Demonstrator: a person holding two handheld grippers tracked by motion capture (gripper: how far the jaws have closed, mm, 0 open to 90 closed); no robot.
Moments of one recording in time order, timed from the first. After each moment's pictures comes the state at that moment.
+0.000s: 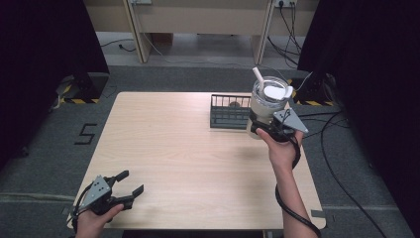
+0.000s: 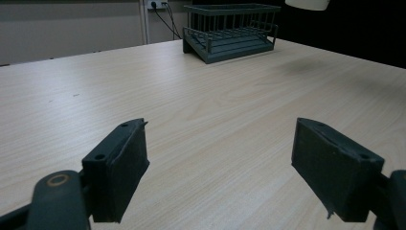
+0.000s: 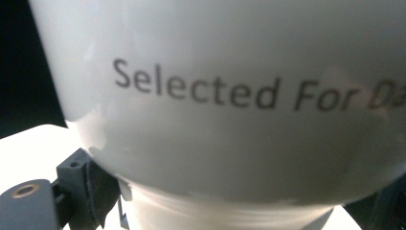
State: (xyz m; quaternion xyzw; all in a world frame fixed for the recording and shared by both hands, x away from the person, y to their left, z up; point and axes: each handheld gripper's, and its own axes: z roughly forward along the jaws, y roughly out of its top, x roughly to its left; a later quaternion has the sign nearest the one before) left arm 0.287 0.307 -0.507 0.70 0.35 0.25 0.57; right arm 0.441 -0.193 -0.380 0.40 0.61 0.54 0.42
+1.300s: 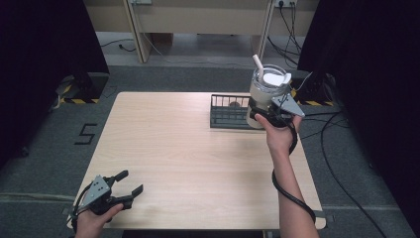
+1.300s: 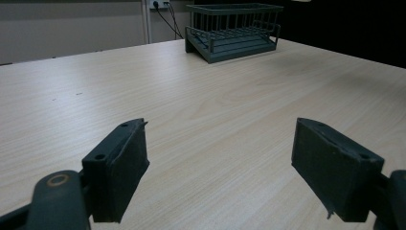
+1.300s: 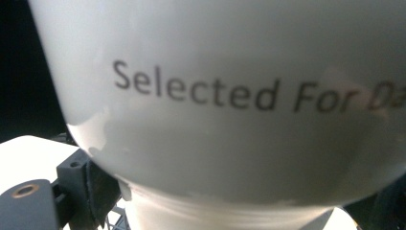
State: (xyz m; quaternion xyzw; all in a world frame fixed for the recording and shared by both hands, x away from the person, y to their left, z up) left arm 0.287 0.308 -0.508 0.70 0.36 0.25 0.57; right arm 0.480 -0.191 -0.367 0.42 0.60 0.54 0.42
